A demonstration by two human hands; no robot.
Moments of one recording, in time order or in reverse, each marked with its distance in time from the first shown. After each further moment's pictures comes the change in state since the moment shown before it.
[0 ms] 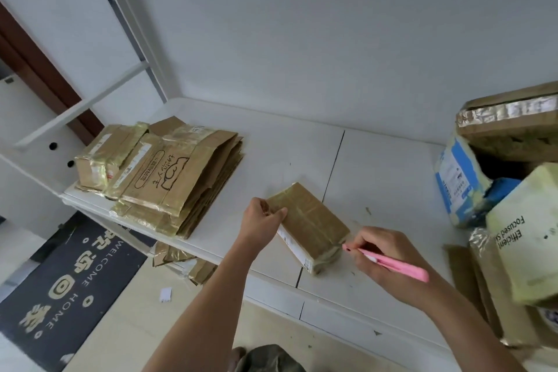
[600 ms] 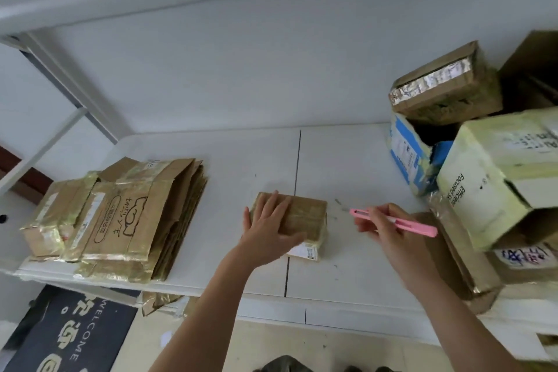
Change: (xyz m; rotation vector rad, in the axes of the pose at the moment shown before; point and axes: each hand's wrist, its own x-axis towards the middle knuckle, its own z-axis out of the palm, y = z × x) left_hand -0.002 0.024 0.030 0.808 -0.389 0.546; right_hand -0.016 0.026 0.006 0.680 0.816 0.330
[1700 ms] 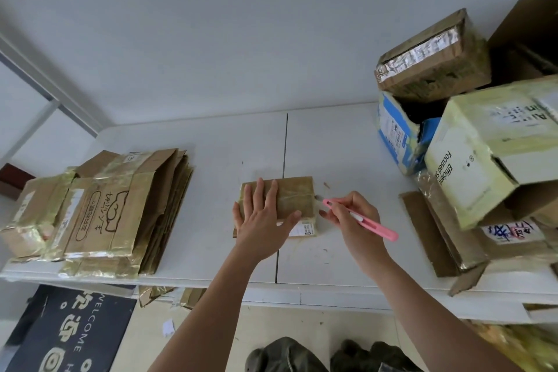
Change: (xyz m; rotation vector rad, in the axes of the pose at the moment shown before) left_hand 0.004 0.020 0.023 0.091 0.046 -0.164; right_hand -0.001 0.031 0.028 0.007 -0.030 -0.011
